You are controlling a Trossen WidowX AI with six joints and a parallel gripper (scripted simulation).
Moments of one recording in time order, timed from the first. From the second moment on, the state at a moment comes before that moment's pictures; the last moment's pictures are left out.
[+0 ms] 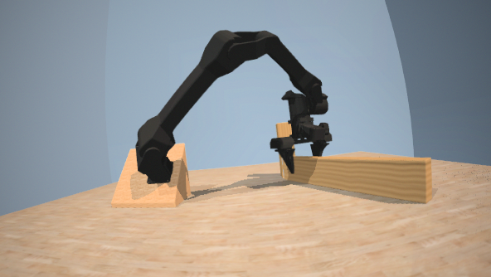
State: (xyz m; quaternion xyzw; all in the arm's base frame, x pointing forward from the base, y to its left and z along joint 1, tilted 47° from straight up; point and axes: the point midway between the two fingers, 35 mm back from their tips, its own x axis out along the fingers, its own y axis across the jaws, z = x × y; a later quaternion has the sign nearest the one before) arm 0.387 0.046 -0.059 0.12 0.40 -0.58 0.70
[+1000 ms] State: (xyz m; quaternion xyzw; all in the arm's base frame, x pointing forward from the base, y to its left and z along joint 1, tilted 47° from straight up) arm 0.385 0.037 -0.066 0.12 0.40 -0.58 0.70
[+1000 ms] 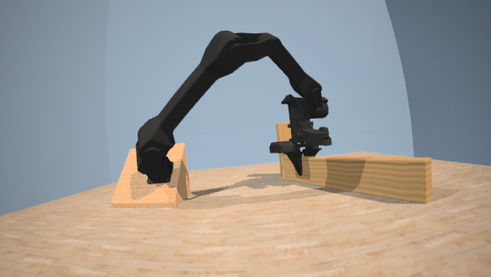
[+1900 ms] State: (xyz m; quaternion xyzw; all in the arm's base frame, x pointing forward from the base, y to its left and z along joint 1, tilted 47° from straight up) arm 0.382 0.036 -0.064 0.17 0.35 -0.61 0.69
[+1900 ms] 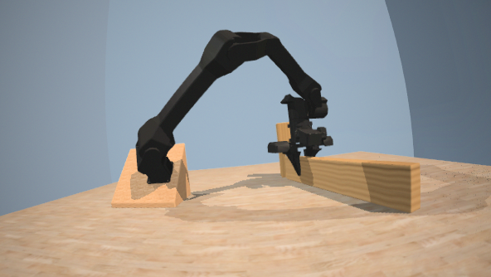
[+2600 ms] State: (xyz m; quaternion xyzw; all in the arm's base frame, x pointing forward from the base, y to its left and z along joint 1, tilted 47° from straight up) arm 0.371 0.034 -0.062 0.24 0.29 -0.64 0.67
